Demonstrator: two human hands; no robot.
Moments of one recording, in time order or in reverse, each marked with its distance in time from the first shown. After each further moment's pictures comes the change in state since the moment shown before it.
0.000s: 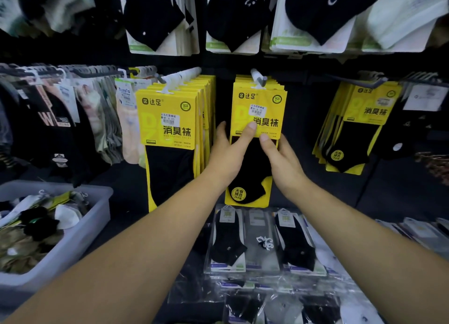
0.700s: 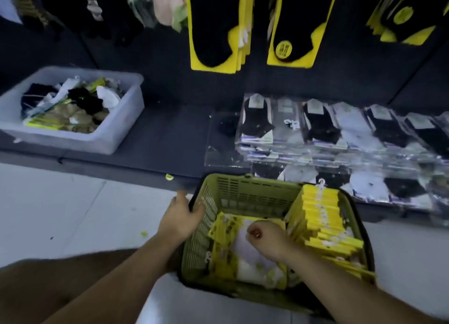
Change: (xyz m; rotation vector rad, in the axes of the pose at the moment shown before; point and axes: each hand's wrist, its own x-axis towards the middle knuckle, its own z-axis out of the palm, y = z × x) left_hand -0.343 -0.208 -0.169 0.810 -0.024 -0.752; right_hand -0.376 0.169 0.078 -0.728 -0.782 0.640
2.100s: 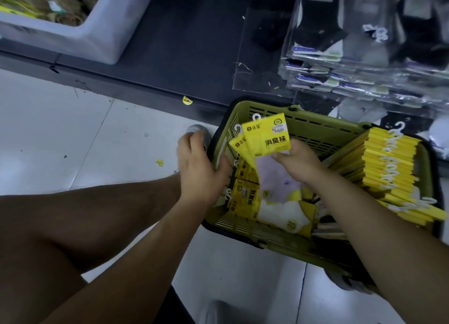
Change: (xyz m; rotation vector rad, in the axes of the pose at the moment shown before) left_hand -0.010 -0.040 0.038 -0.114 0.290 0.169; right_hand 0.073 -0.008 0.003 0.421 0.055 0.122
